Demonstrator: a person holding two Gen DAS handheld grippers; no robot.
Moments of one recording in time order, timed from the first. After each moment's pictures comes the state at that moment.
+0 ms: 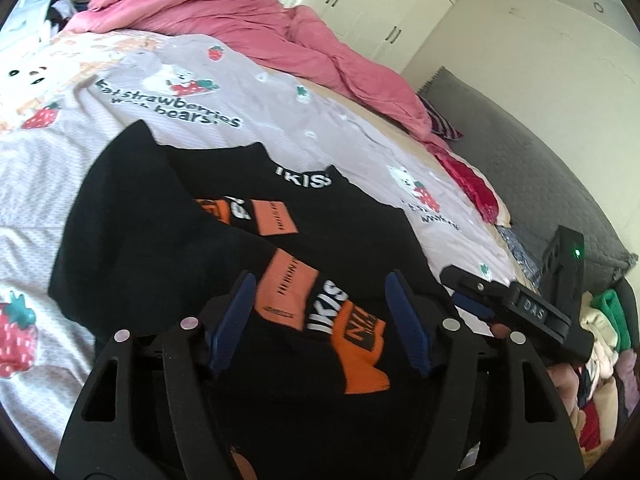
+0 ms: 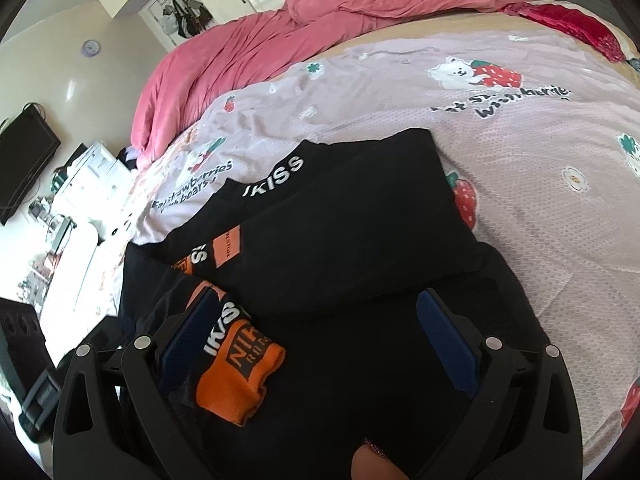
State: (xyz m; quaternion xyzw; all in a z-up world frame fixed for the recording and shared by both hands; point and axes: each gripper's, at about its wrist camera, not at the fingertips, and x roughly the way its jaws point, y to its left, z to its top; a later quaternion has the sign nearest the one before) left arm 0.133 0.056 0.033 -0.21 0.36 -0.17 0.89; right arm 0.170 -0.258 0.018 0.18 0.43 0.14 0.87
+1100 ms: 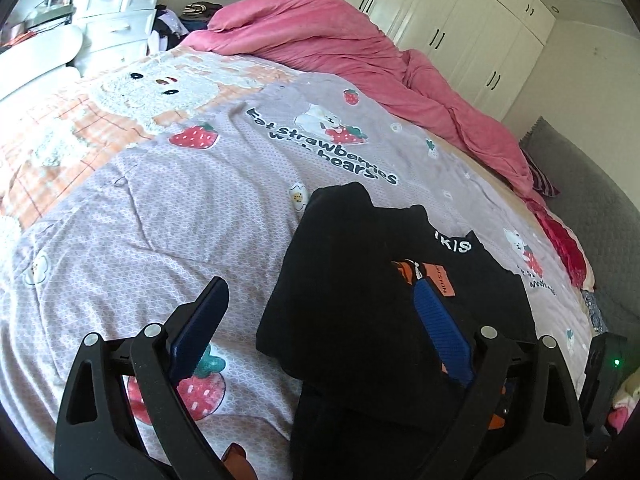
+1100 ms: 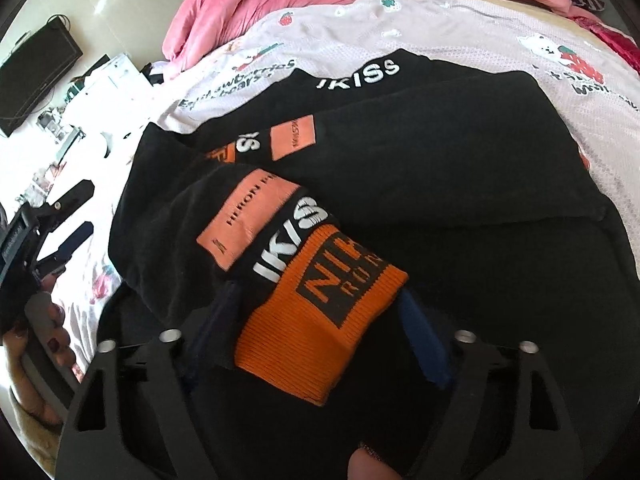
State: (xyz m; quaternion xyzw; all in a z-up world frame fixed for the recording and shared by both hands) left arm 0.127 0.159 0.030 -0.21 0.34 0.03 0.92; right arm 0.158 -0.161 -0.022 0.09 0.49 0.20 0.84
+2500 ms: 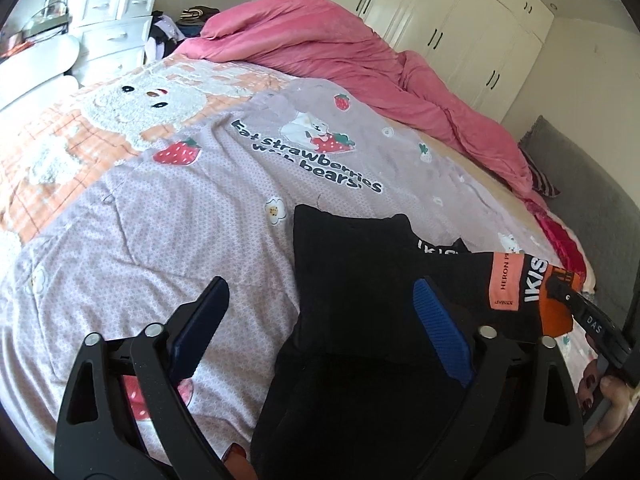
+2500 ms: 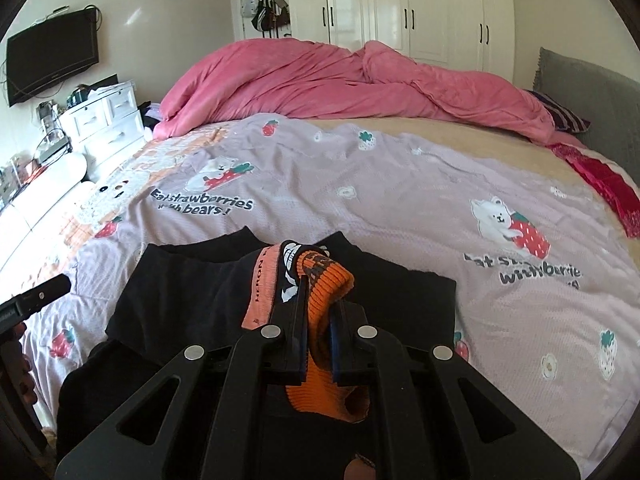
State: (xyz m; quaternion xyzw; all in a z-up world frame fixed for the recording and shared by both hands) left arm 0.143 0.132 0.052 -0.20 0.34 0.04 0.92; right arm 0.215 -0.208 0.071 -0.02 0.33 0.16 0.93
